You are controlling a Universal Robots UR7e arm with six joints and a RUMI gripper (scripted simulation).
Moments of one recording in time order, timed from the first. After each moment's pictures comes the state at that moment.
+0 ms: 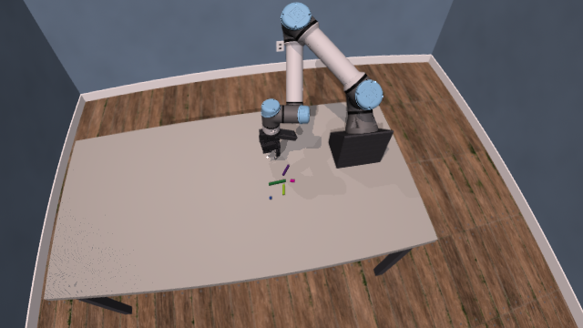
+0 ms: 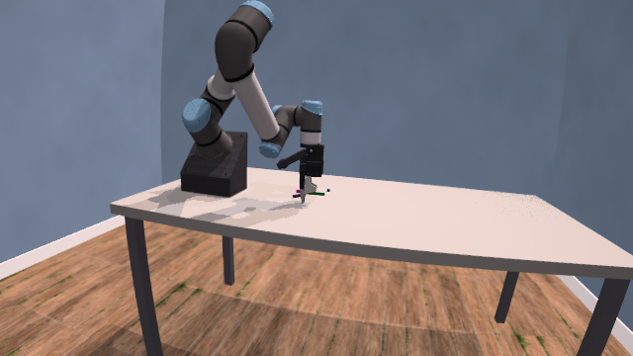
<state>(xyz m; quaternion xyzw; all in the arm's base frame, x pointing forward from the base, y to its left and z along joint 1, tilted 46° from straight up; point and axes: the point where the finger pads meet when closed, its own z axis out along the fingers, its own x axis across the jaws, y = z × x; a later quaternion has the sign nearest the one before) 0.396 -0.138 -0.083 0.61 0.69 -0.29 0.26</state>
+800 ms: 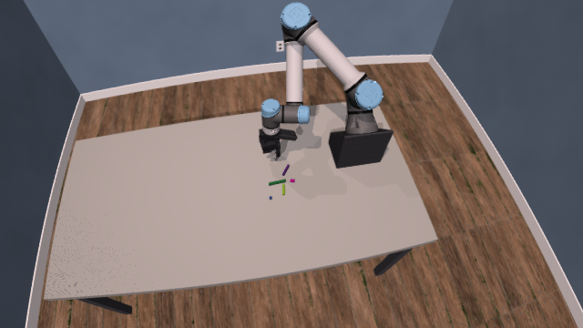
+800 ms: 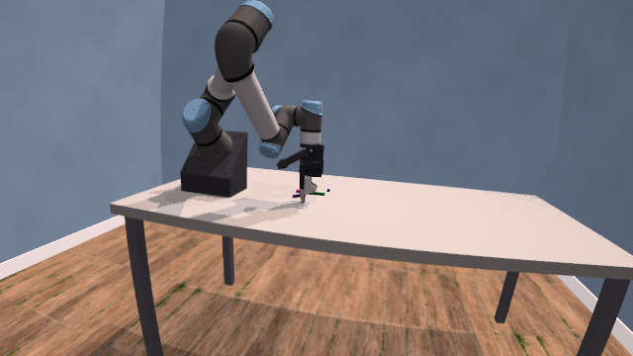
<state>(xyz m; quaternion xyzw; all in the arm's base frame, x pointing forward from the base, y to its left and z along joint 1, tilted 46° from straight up) 0.396 -0.138 -0.083 0.61 0.69 -0.29 0.26</state>
